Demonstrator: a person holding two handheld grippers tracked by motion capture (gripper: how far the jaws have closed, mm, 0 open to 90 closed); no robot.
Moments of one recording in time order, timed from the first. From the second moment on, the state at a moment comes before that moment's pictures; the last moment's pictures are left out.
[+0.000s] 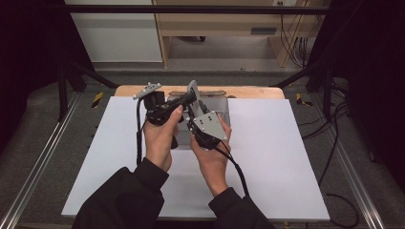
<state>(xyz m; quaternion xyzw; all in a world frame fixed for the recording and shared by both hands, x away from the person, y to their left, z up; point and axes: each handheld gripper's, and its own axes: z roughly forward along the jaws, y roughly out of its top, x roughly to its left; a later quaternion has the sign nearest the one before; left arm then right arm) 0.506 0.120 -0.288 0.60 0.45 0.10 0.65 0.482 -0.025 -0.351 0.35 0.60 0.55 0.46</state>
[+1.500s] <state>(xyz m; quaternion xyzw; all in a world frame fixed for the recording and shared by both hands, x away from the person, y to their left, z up) 0.506 0.123 -0.288 0.60 0.46 0.09 0.65 0.480 -0.024 -0.351 0.34 0.61 0.55 0.47</state>
